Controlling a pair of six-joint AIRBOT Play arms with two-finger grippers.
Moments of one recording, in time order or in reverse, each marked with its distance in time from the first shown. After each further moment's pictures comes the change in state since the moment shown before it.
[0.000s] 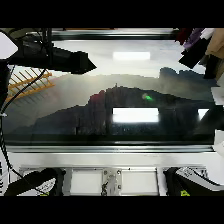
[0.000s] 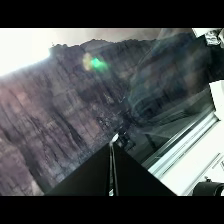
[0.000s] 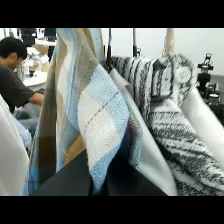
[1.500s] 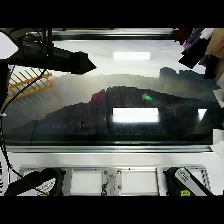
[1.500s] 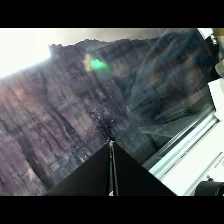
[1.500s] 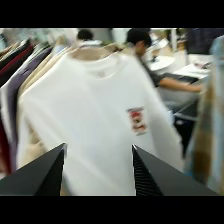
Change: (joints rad) left arm 0.000 0.000 0.000 0.000 0.001 0.015; right arm 0.287 0.158 -0.002 0.364 0.219 -0.112
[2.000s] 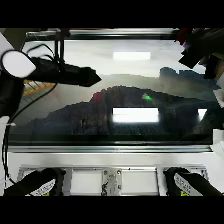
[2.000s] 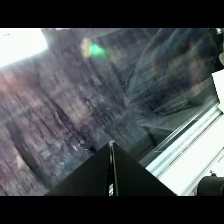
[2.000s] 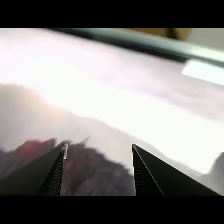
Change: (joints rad) left arm -0.065 0.095 -0.269 0.002 0.153 0.027; right arm 0.751 -0.019 -0.282 0.360 0.455 -0.499
